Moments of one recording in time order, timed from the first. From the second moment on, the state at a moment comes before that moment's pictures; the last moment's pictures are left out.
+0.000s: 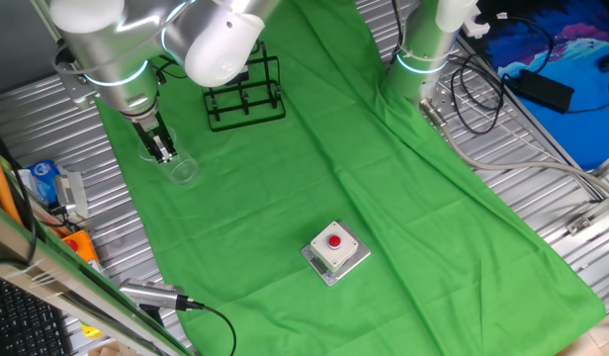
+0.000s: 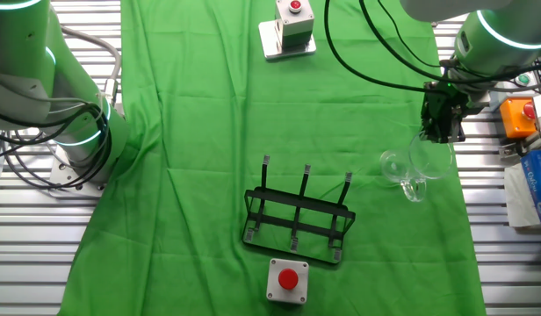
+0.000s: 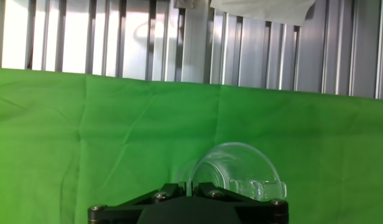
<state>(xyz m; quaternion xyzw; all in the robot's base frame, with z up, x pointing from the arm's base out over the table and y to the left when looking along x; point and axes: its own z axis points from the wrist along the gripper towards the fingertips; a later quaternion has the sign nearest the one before) 0.651 -0.024 0.130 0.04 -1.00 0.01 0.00</state>
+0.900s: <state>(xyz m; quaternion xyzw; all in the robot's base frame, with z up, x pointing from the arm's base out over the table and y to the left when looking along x) 0.649 -0.030 0.134 0.05 -1.00 0.01 0.00</state>
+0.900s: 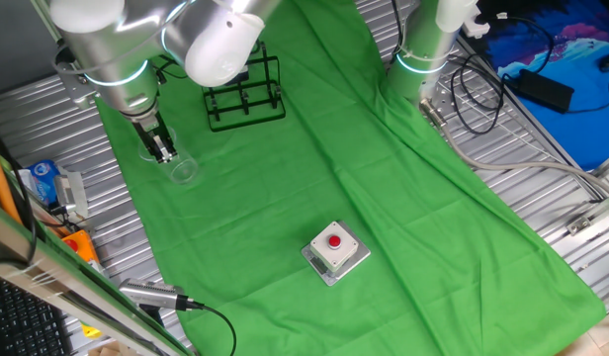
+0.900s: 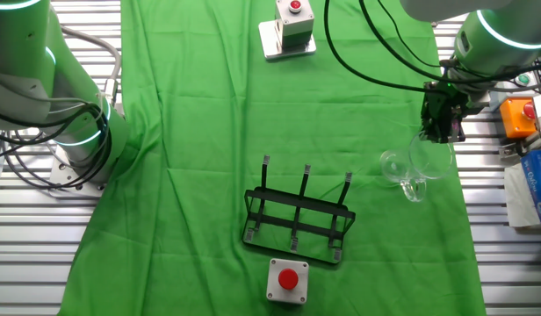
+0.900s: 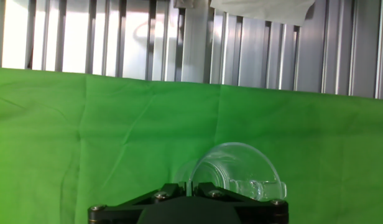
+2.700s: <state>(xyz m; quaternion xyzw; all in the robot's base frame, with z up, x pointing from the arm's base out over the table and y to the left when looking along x) 0.628 -0.055 0.160 0.21 -0.98 -0.01 -0.01</state>
